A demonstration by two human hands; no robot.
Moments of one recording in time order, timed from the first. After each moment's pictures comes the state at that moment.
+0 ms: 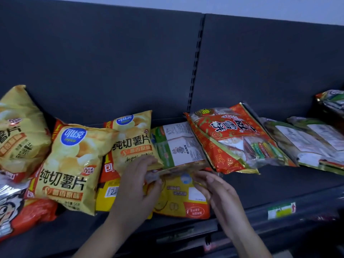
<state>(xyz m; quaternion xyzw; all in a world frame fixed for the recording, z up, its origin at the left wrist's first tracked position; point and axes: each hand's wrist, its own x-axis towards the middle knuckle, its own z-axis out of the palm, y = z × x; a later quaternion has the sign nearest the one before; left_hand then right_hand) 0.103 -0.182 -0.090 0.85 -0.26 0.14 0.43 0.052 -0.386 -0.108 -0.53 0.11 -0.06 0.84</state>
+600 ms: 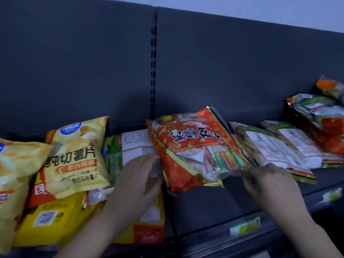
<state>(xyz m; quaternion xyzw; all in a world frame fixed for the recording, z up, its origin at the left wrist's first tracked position) 0.145 -0.293 -0.092 0.88 -0.34 0.12 0.32 0.041 -0.582 -0.059 -0.97 0.06 -0.23 -0.09</state>
